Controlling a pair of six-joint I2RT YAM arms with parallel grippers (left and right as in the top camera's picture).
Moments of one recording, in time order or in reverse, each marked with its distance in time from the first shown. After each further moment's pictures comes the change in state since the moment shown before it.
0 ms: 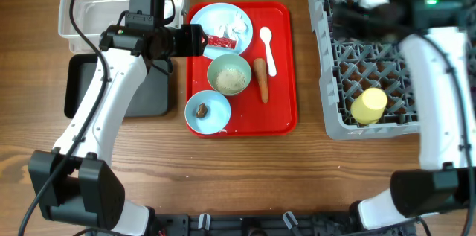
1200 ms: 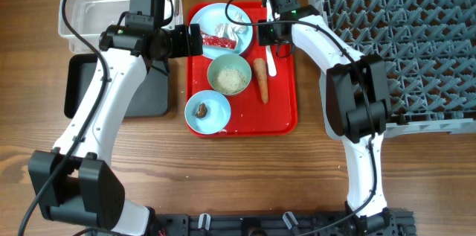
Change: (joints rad) left arm 0.002 0.000 0.000 -0.034 -0.169 -0.065; right arm 0.209 0.657 -0.011 0.581 0.011 0.054
